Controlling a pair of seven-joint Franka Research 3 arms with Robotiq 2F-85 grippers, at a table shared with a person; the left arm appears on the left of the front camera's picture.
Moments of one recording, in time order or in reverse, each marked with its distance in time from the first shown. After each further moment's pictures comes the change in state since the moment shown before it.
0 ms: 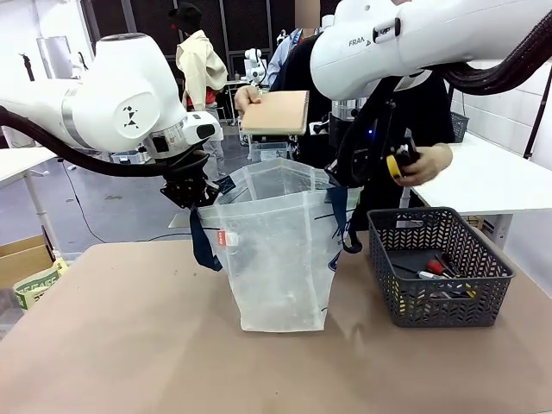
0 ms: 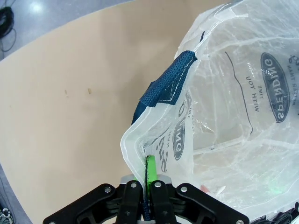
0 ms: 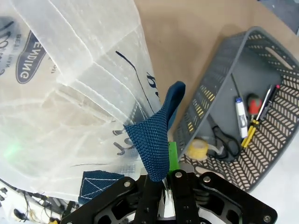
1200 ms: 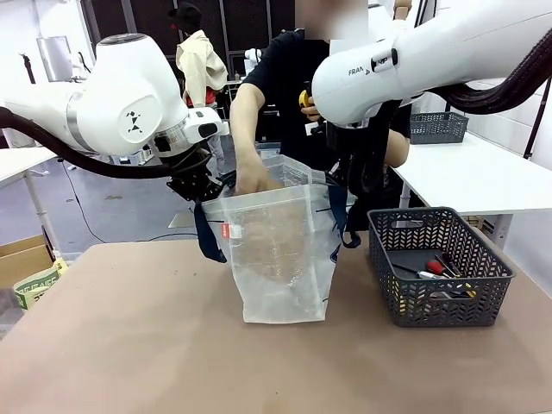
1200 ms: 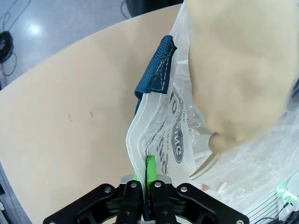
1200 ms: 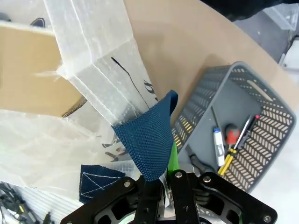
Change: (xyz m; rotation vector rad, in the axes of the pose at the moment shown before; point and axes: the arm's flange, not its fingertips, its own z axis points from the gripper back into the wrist) left arm 0.009 -0.002 0.000 0.005 -0.080 -0.095; right arm 0.012 -0.005 -0.013 -0.099 -0.117 0.099
